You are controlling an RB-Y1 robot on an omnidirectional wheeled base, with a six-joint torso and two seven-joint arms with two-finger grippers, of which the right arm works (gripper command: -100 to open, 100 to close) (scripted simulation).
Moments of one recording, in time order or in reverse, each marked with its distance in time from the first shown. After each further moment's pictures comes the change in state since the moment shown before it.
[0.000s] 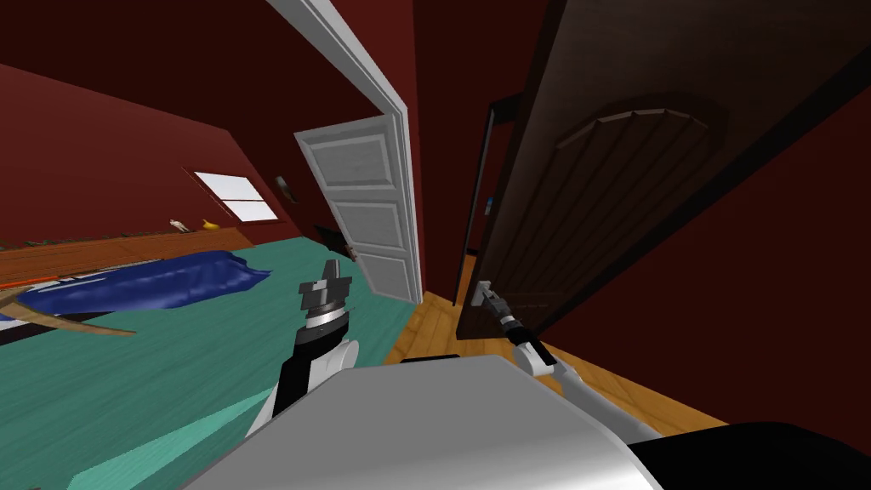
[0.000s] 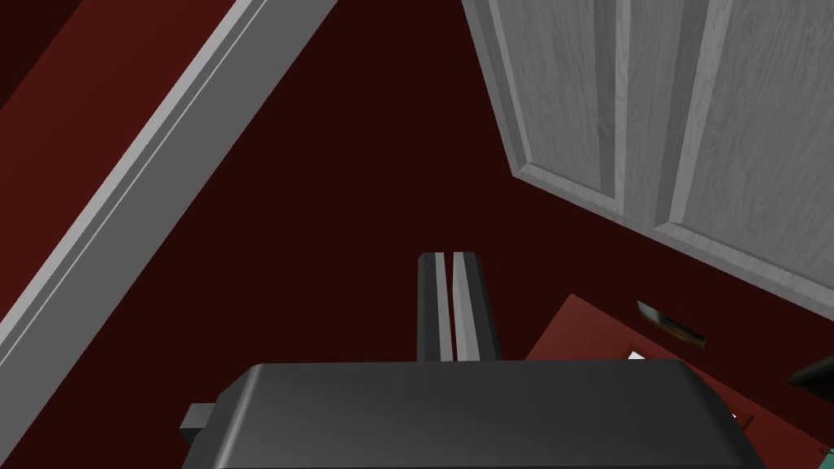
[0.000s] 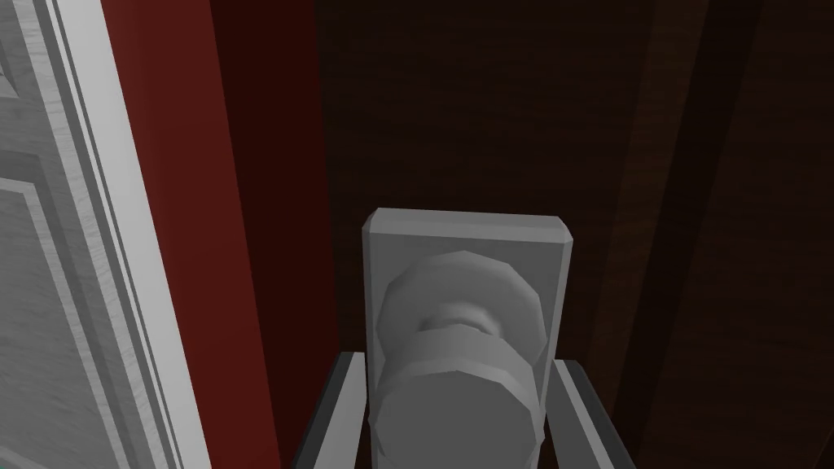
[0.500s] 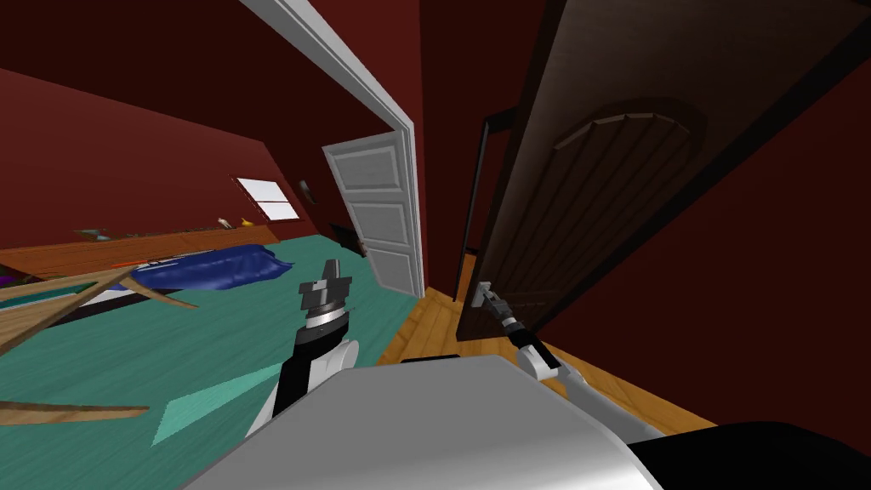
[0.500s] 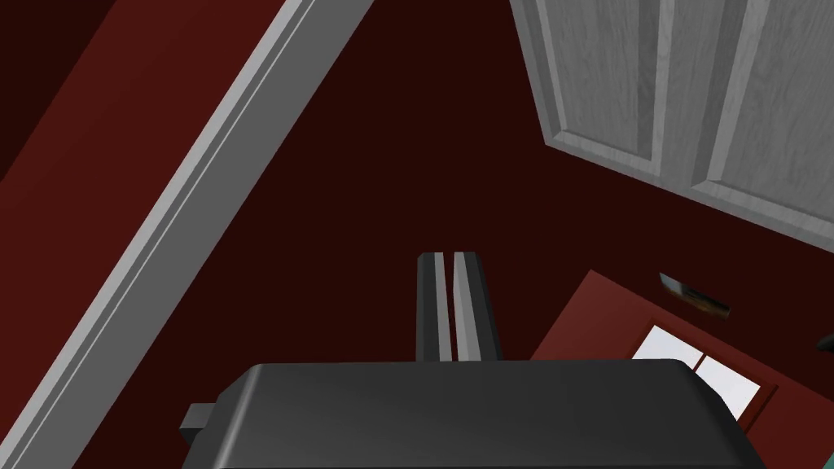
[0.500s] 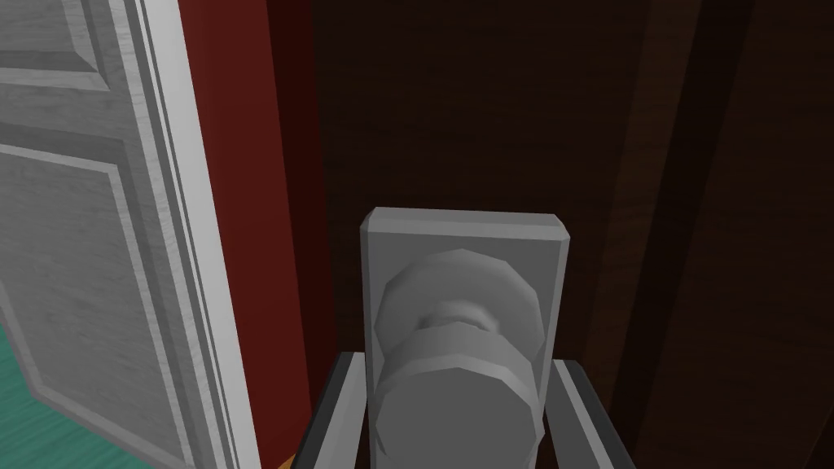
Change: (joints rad) arm 0.005 -0.029 0.027 0.006 0.016 -0.027 -0.037
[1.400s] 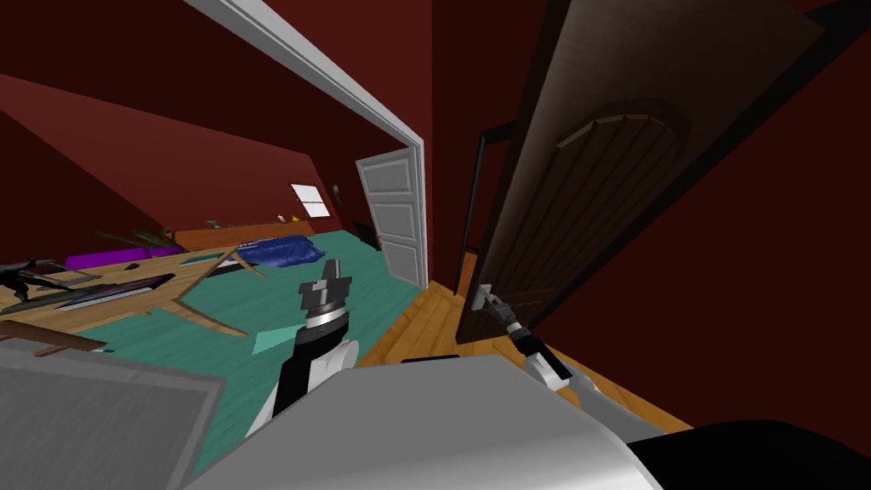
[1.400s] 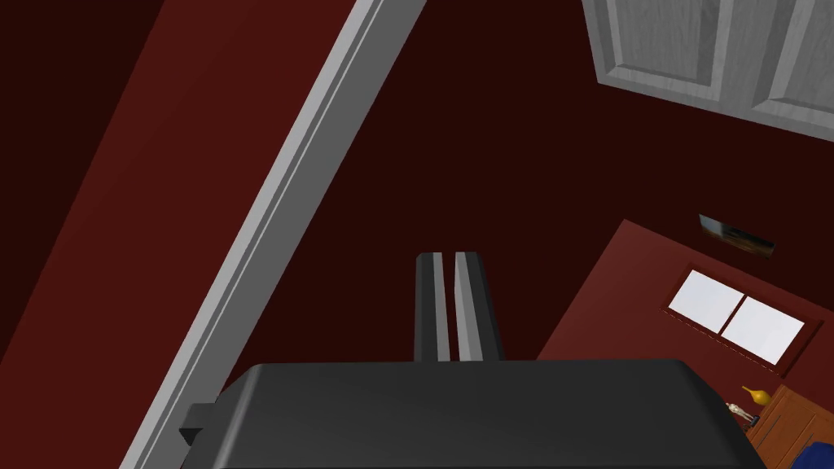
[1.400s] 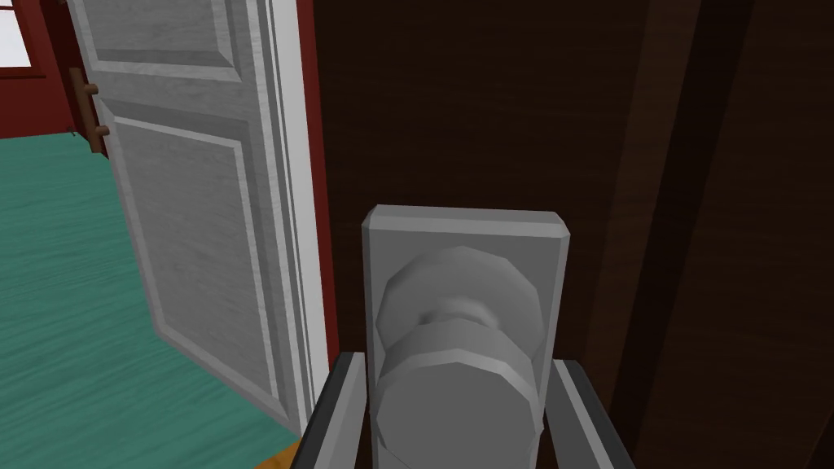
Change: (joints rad) arm 0.018 -0.064 0.066 0.006 0.039 -0.076 -0.077
